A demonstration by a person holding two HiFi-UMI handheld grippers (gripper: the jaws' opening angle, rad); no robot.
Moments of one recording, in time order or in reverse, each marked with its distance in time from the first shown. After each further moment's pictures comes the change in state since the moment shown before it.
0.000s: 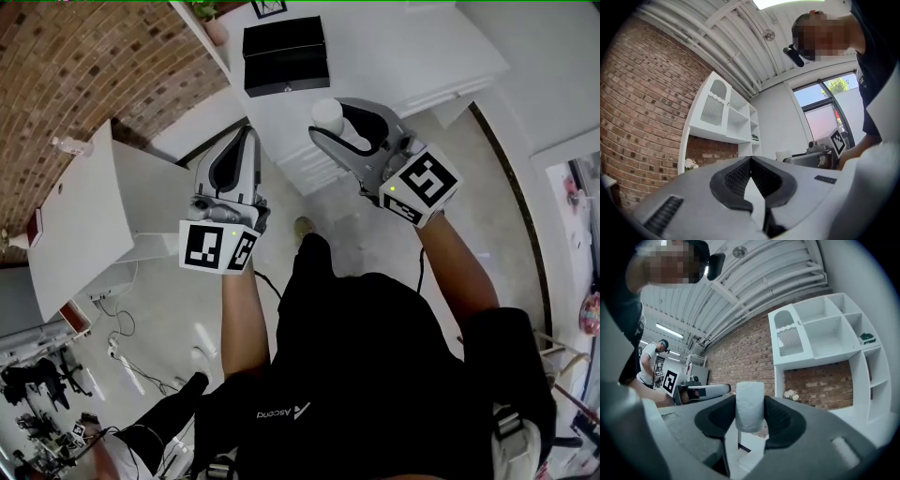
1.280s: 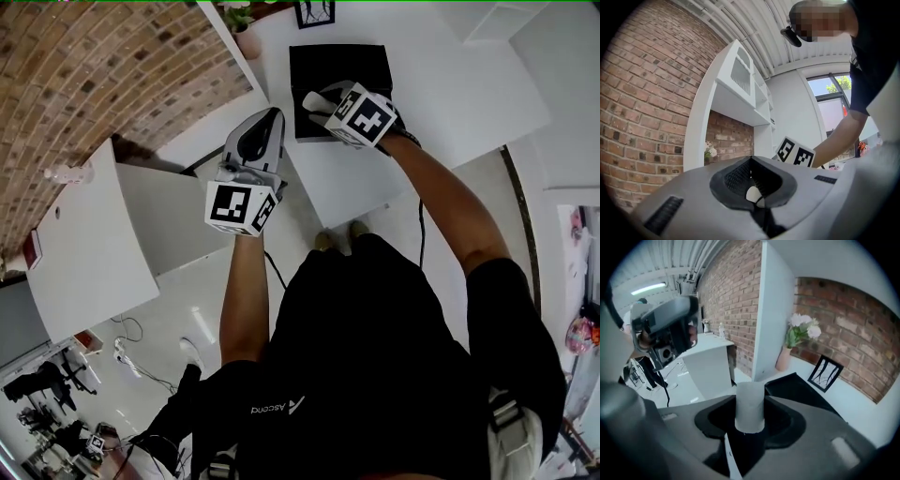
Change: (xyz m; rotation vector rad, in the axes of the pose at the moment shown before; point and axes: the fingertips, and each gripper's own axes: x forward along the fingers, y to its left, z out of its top) left arm 0.152 0.261 -0.136 -0.058 0.135 -0.025; right arm 0.306 -0.188 -0.260 -0.076 0.864 0.129
